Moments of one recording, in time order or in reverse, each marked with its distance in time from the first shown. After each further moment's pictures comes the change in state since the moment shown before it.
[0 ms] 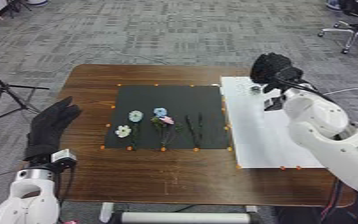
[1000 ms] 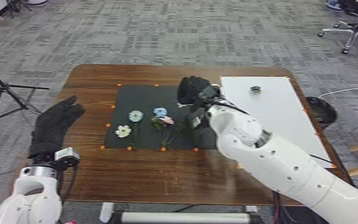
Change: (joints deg) left arm -1.3 0.4 1.1 0.9 0.0 -0.5 -0.7; right arm 2.1 -22.9 -10.0 7.7 -0.9 -3.5 -2.3
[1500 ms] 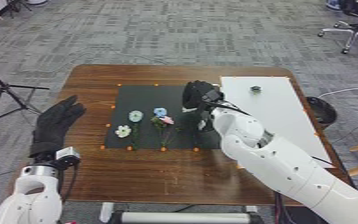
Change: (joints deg) left arm -0.4 0.0 0.2 0.2 0.0 -0.2 0.1; right arm -0.6 0.1 0.7 2.1 -1.4 -2.1 -0.3
